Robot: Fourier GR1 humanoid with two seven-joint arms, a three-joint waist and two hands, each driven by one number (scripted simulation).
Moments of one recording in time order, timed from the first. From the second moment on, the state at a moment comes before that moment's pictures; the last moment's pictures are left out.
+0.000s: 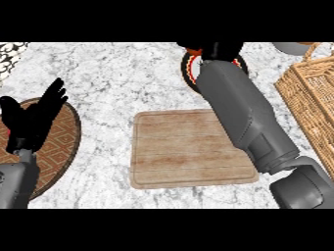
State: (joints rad) left arm -0.25 0.26 0.12 -1.38 0.06 -0.06 0.22; right arm -1.28 -0.01 -0.11 -0.32 0.88 -0.94 0.68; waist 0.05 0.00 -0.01
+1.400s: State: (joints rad) left arm -0.22 0.27 0.14 -1.38 0.06 -0.05 0.22; right arm -1.61 -0.34 0.10 0.00 1.26 -0.81 1.24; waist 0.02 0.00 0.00
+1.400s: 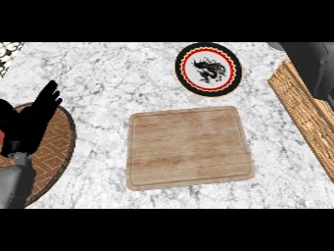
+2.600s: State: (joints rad) left arm -0.20 0.27 0.16 -1.42 0.06 -0.05 0.25; right arm -1.23 -0.50 0.01 -0.12 1.19 -1.01 1.15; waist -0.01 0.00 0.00
